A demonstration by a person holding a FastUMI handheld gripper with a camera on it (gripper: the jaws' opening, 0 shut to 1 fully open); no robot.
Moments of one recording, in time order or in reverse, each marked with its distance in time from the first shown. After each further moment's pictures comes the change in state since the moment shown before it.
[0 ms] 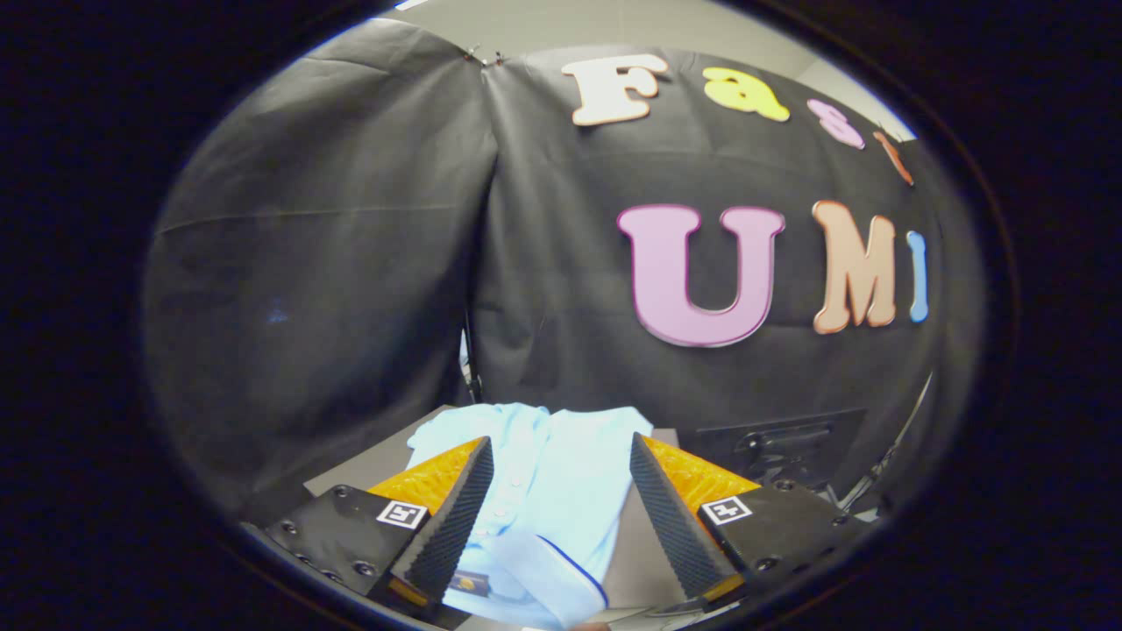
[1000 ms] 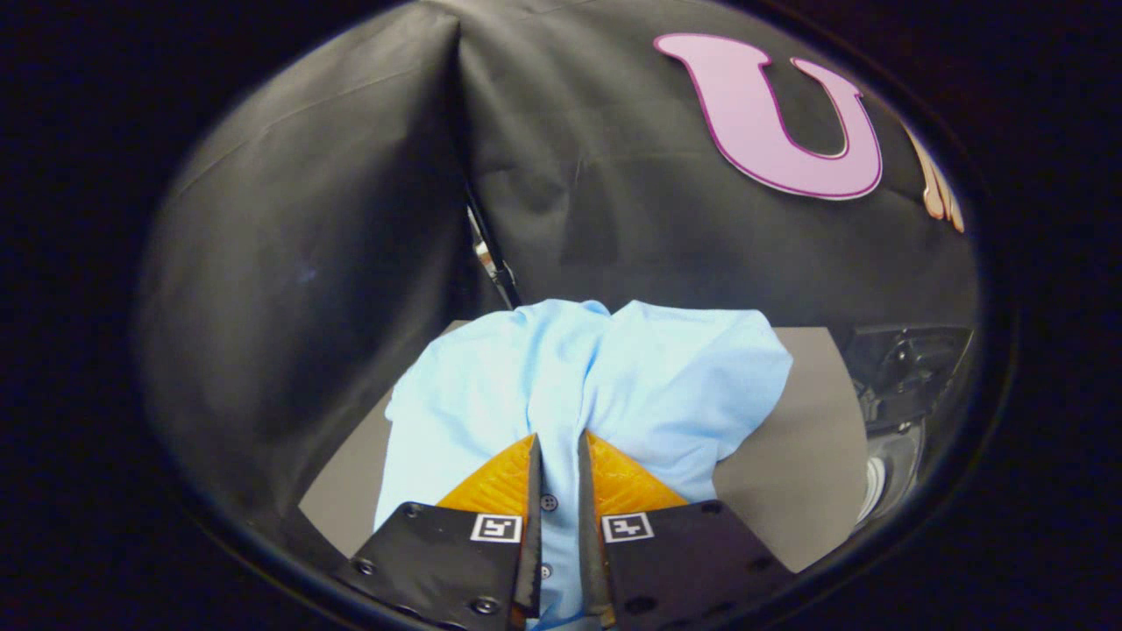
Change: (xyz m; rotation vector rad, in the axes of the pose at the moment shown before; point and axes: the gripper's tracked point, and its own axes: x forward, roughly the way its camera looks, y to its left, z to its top) arm 0.105 0.052 -0.098 0.221 0.445 0.199
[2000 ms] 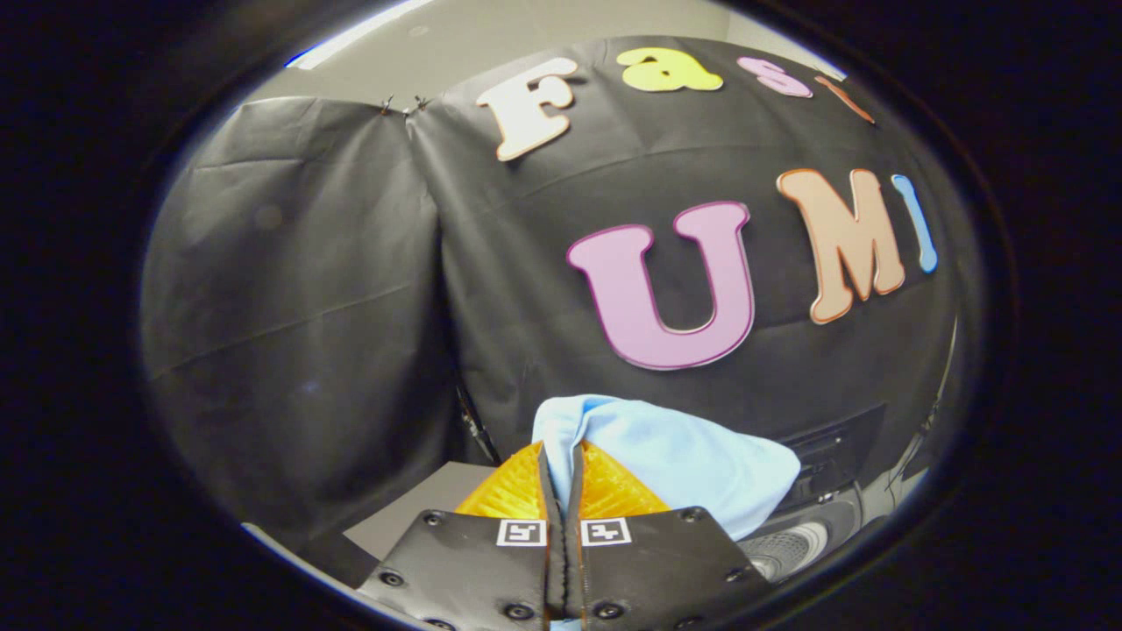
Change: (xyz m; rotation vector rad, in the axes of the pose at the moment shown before) arm -0.178 -0.079 0.141 -0.004 -0.582 -0.033
